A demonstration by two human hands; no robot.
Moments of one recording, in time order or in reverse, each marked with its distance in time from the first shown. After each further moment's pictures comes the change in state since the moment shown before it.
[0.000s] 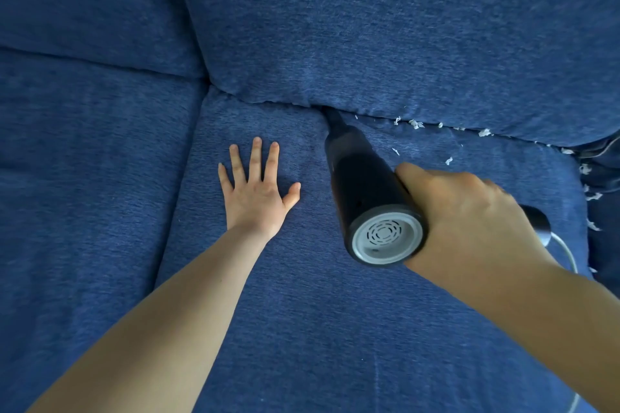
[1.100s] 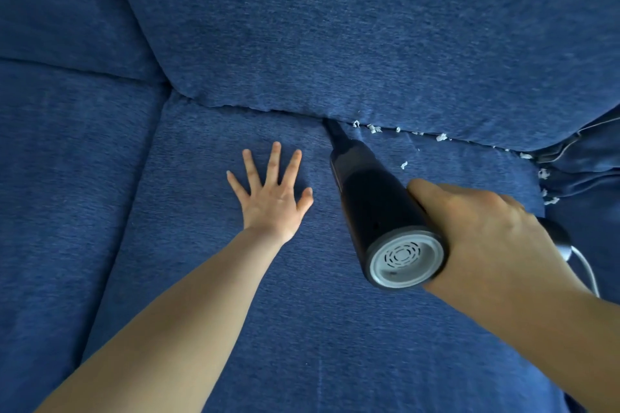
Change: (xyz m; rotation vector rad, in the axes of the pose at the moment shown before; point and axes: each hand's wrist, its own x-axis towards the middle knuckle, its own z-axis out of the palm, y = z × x) left_hand -0.005 0.097 -0.003 -0.072 -0.072 0.039; right_hand -0.026 0.087 0.005 -0.045 0.021 -0.026
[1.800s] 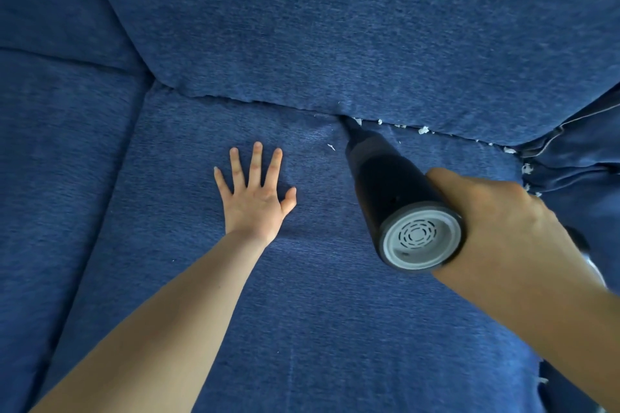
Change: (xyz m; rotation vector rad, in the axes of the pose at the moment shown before) left_hand -0.014 0.010 0.018 0.101 0.074 -0.030; right_hand -0.015 0.041 -0.005 0.126 0.069 0.037
